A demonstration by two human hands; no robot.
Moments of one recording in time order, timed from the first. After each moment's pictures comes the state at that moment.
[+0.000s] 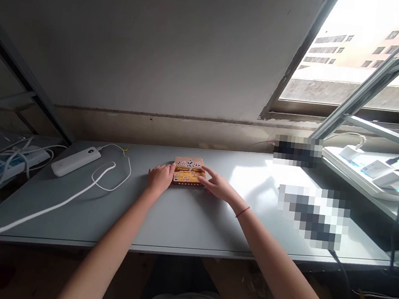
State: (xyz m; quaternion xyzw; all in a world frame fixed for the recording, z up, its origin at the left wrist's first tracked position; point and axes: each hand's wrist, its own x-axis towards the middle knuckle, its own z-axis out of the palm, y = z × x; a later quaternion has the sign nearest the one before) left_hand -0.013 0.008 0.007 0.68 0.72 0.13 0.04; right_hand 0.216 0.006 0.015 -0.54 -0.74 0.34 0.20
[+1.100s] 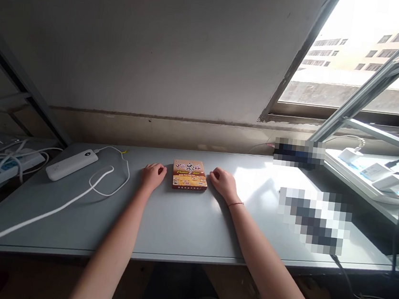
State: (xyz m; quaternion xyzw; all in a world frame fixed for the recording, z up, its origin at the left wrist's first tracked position) left_hand -0.049 0.032 -0.021 0.67 0.72 0.20 0.04; right_hand 0.227 0.047 -0.031 -0.65 -0.70 0.11 0.28
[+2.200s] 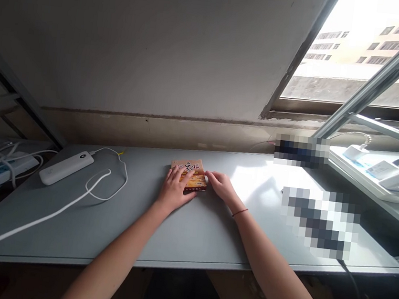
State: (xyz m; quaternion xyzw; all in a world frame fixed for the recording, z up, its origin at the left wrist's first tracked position) left_hand 0.024 -0.002 -0.026 0.80 0.55 0.24 0.02; right_hand 0.218 0.028 -0.006 -0.56 -0.68 0.33 0.34
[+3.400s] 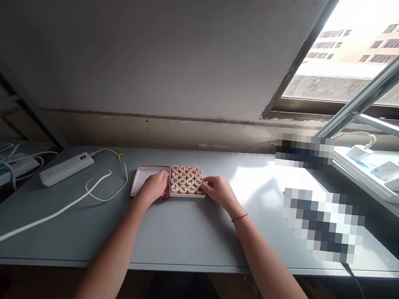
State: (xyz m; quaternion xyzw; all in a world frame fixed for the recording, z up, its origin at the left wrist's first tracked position) left_hand -0.022 0.001 0.020 0.66 0.70 0.16 0.22; right_hand 0.205 0.014 0.010 -0.58 -0.75 0.23 0.23
